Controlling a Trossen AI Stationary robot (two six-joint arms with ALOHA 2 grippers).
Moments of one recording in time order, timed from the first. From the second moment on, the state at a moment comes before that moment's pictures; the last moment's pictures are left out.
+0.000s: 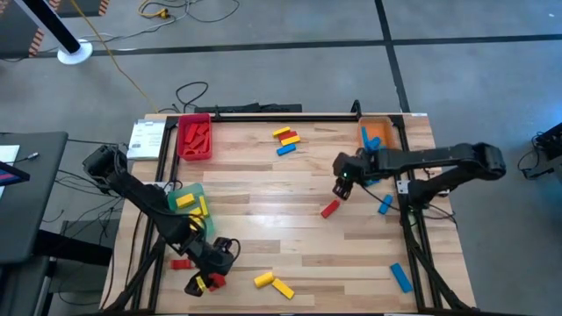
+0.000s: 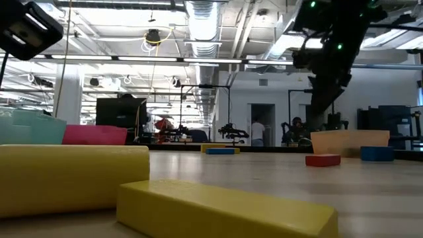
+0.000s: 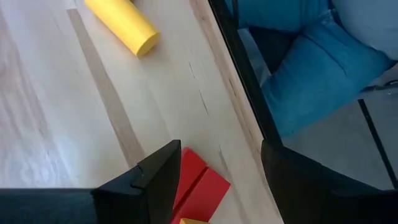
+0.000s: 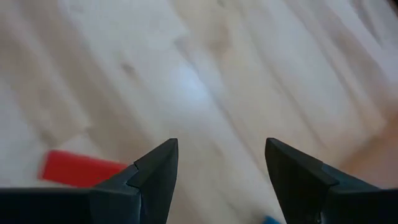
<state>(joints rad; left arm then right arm) -0.69 1.46 0.93 -0.36 0.15 -0.42 -0.09 1.26 0.84 -0.76 0.29 0.43</state>
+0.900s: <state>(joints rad) -0.79 1.67 0.94 -0.35 0.01 -0.34 0.29 1.26 0.84 -0.39 0.29 0.47</state>
